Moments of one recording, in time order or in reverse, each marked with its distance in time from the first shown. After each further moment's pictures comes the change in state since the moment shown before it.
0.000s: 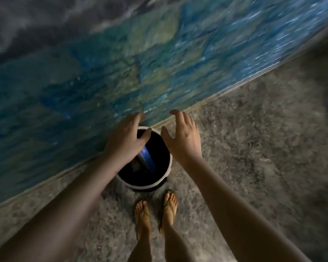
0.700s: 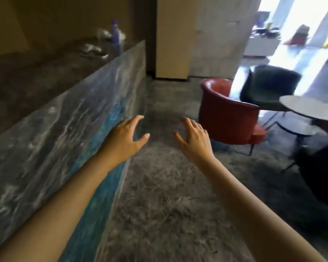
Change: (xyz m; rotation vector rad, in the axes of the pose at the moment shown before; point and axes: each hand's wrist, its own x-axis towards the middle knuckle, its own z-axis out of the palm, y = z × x) left_hand -0.007 0.489 -0.150 -0.053 -0.176 1.199; right_hand -0.117 -0.008 -0.485 -0.388 0.840 0.486
